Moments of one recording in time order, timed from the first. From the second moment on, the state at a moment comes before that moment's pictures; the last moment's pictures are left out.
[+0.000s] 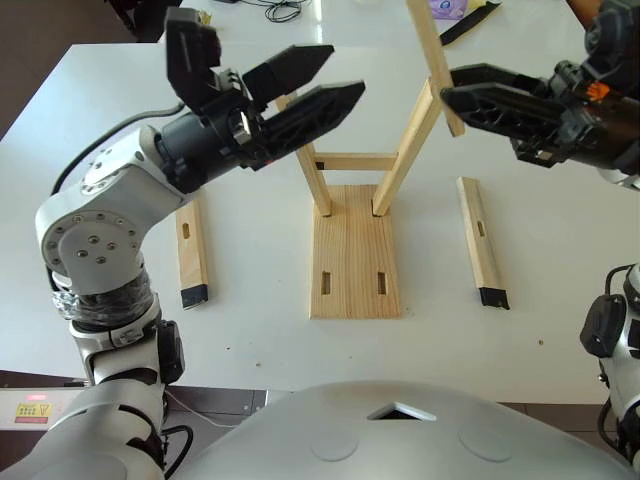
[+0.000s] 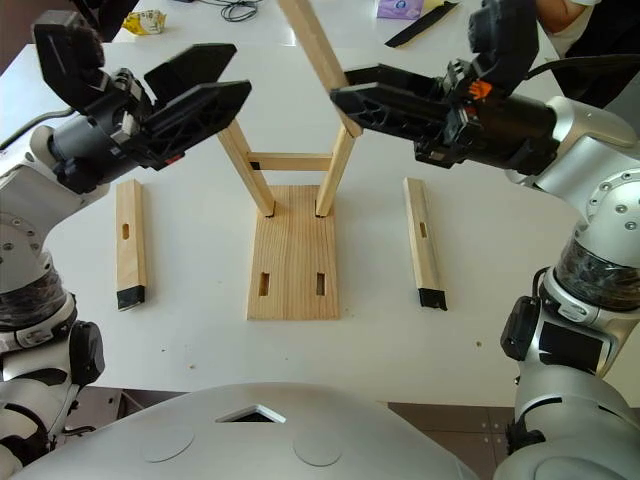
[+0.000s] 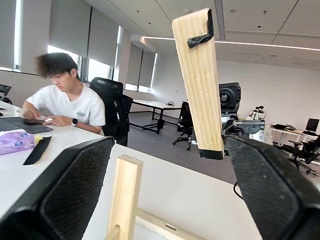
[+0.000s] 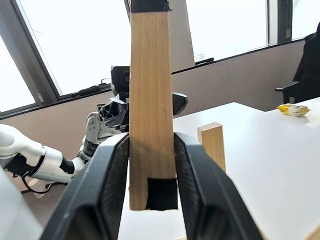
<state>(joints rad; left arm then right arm) -0.44 0.47 0.20 -0.48 -1.24 0.86 -0.52 -0.55 -0.69 -0.30 -0.35 1.23 1.14 0.84</state>
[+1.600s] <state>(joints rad) -0.45 0.50 0.05 -0.53 -1.37 0.88 -0.58 -0.40 -0.77 -0.16 -0.45 1.22 1.06 0.99</state>
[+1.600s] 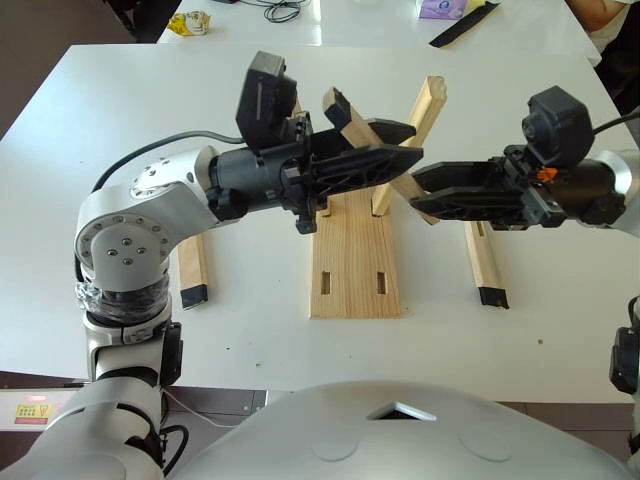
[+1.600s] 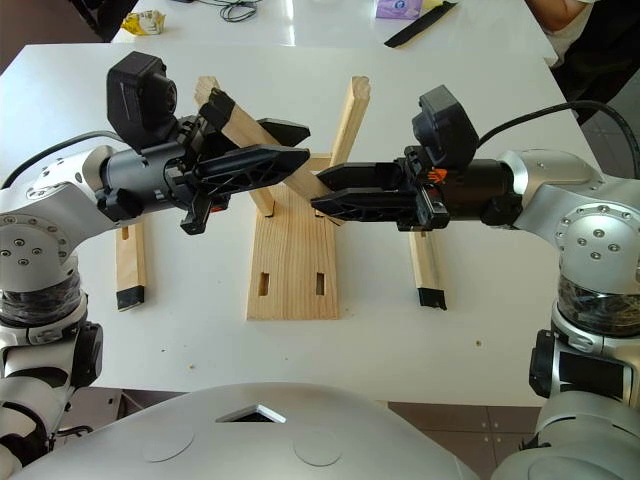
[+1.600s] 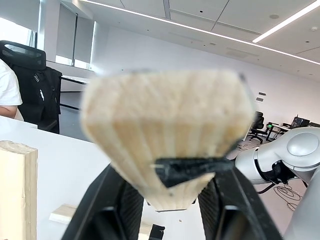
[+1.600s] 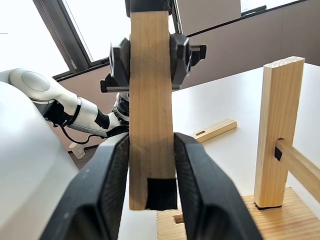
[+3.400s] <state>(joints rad) -0.11 1.06 0.32 -0.29 -0.69 0.47 -1.22 0.24 -0.77 -0.25 -0.65 0.86 0.78 0.82</state>
